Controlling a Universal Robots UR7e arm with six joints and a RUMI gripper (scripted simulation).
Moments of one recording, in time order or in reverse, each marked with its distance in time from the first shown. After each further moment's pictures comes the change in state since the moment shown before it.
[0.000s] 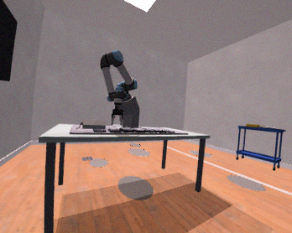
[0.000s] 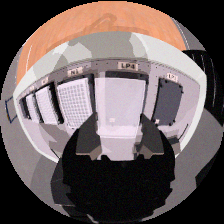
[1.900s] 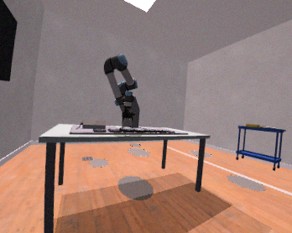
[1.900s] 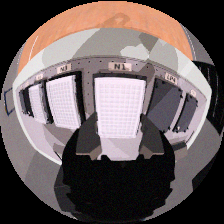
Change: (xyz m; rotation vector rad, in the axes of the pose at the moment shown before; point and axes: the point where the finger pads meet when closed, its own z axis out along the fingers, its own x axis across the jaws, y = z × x) arm -0.105 0.003 0.022 0.000 -0.001 -0.091
